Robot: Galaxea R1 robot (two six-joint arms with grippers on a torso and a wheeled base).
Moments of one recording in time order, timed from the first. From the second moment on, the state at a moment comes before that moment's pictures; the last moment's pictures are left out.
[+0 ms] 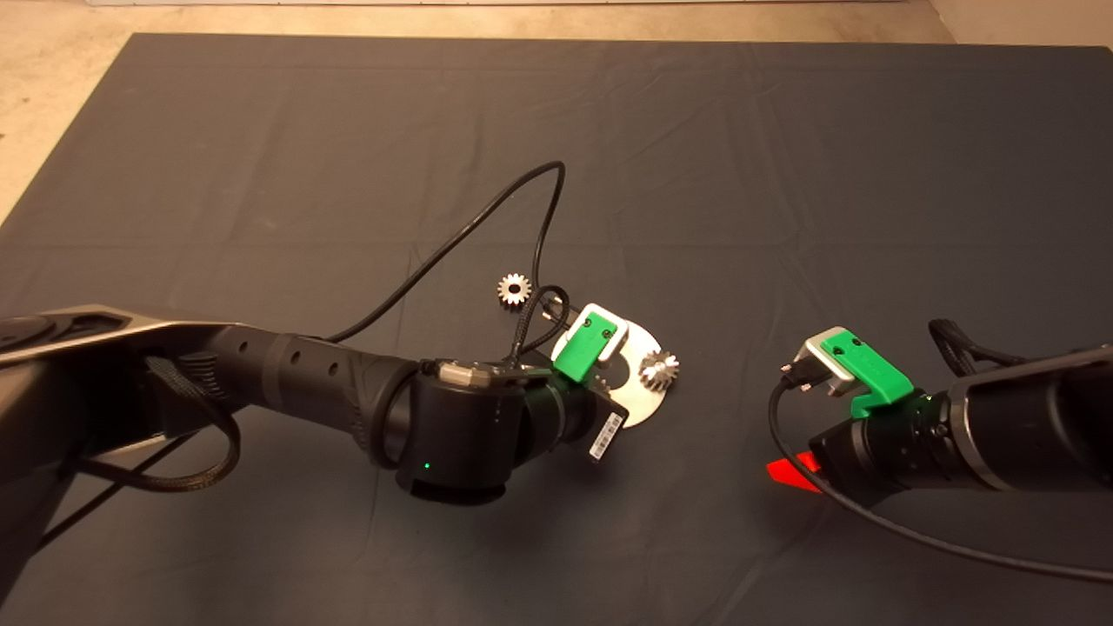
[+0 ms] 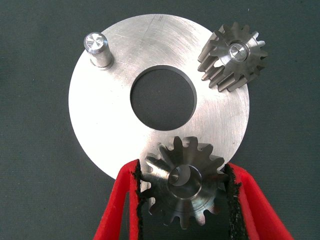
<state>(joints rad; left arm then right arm) -0.09 2.71 -0.74 1.12 1.47 -1.26 0.28 2.24 -0.39 -0.55 -1.53 1.46</state>
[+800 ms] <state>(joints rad) -0.09 2.69 -0.73 1.12 1.47 -1.26 0.28 2.24 -0.39 -0.55 -1.53 1.46</state>
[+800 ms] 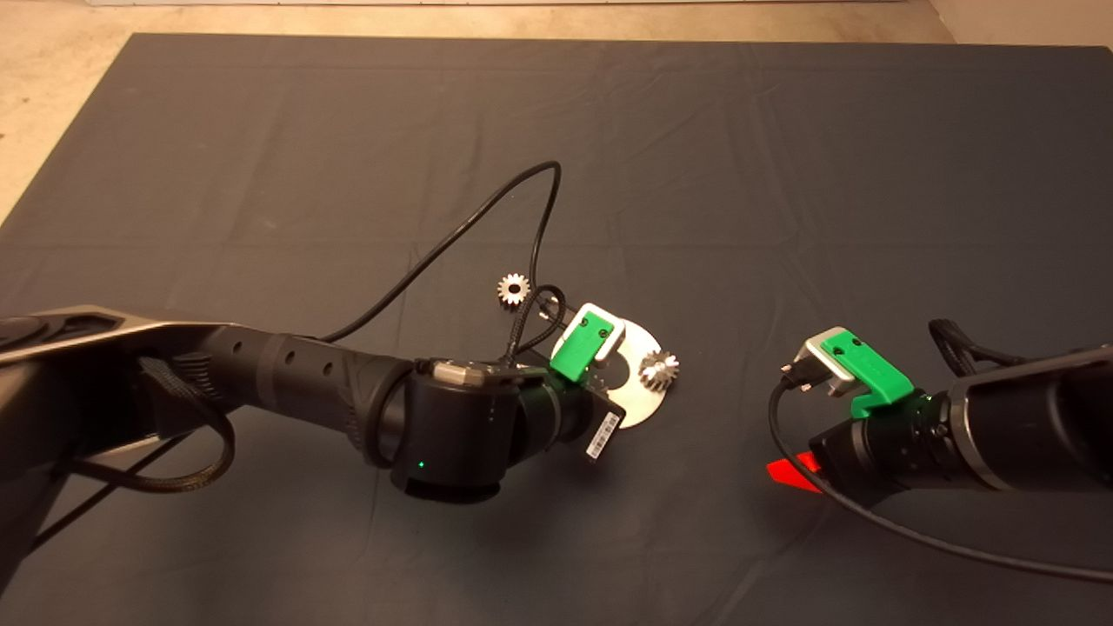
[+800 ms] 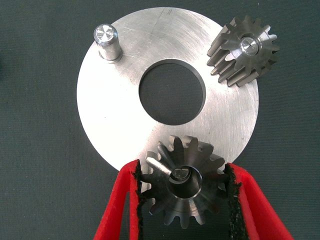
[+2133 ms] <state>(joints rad) -0.09 2.71 -0.73 1.12 1.49 -1.25 0.28 2.24 -0.39 -0.55 -1.53 1.46</state>
